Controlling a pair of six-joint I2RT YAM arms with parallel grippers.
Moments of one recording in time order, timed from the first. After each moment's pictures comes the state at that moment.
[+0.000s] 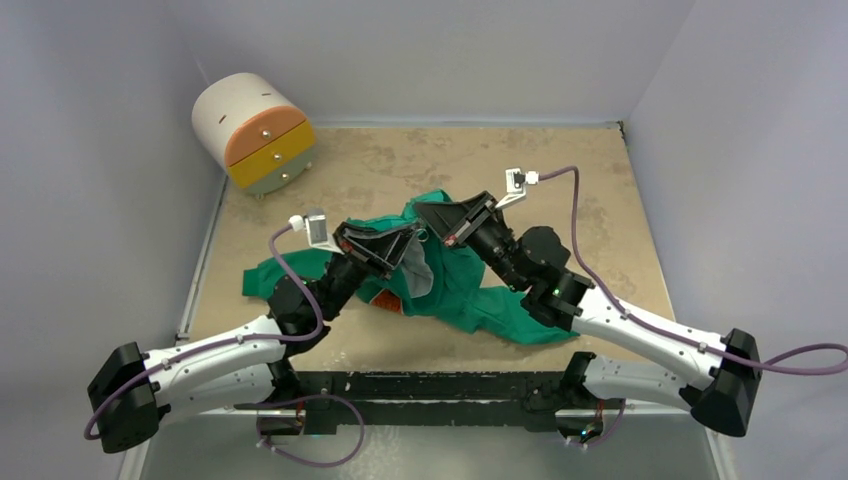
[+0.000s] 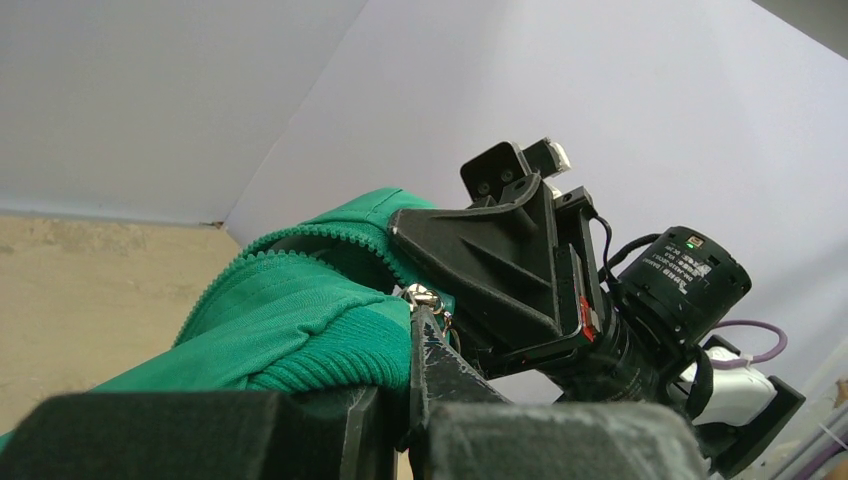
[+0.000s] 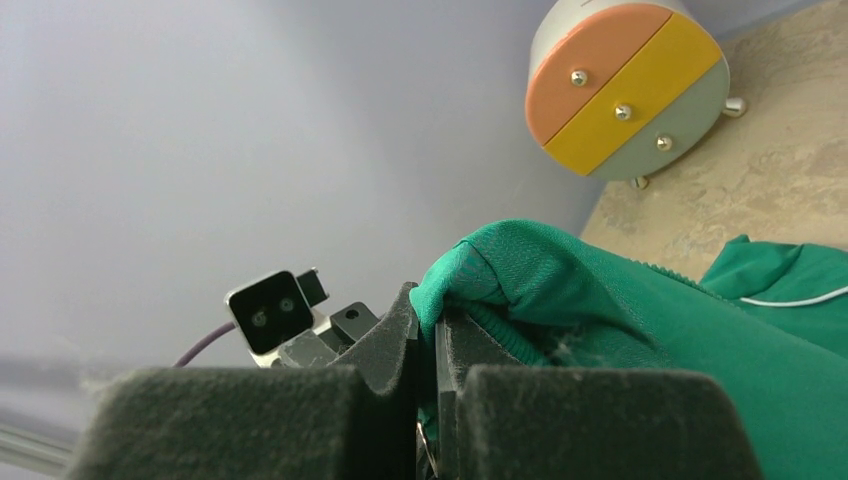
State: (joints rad) left arm -0.98 0.89 0.45 0.97 -0.18 -0.63; right arm 0.97 1.05 0.84 0.42 0.25 0.99
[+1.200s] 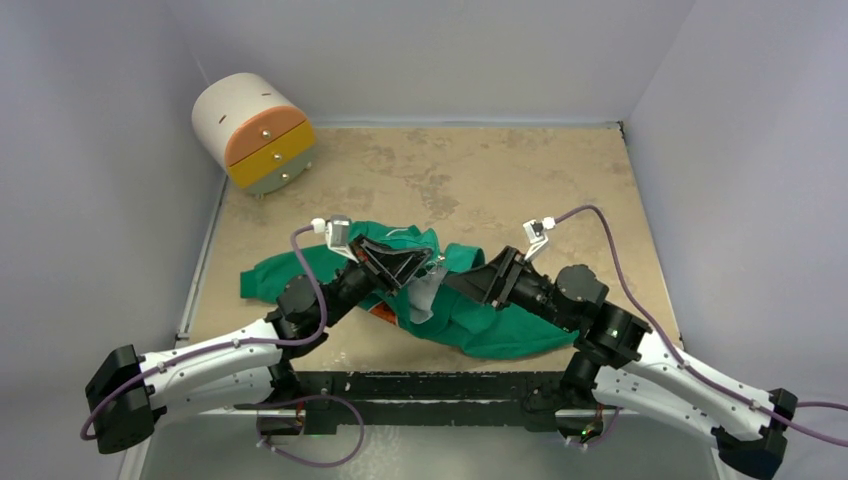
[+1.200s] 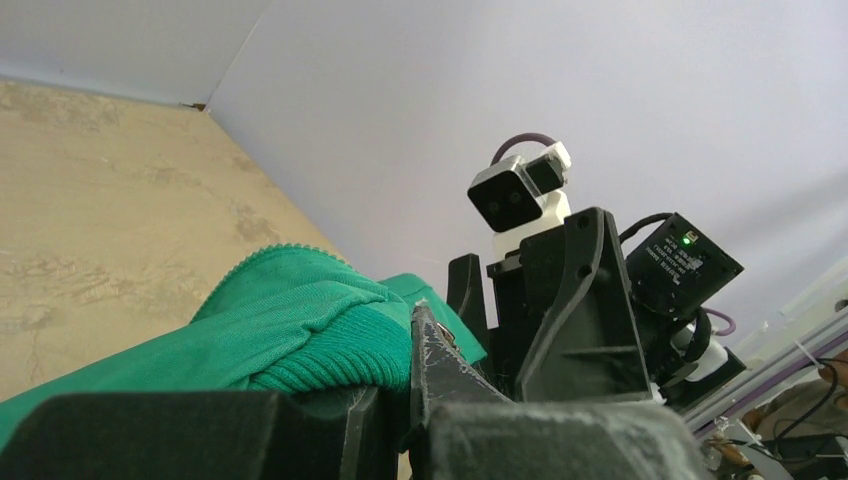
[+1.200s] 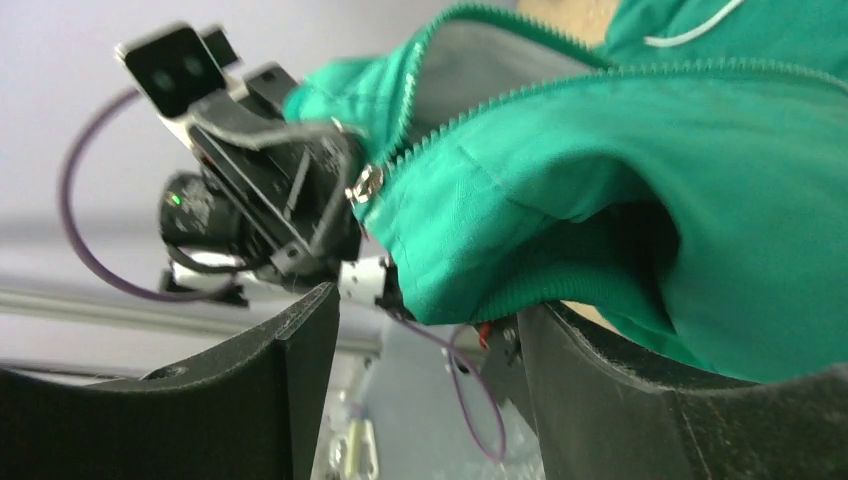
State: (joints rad) left arm -1.01 0.86 0.43 0.77 -0.11 -0.70; right arm 0.97 0.61 0.62 -0.07 0.06 1.10
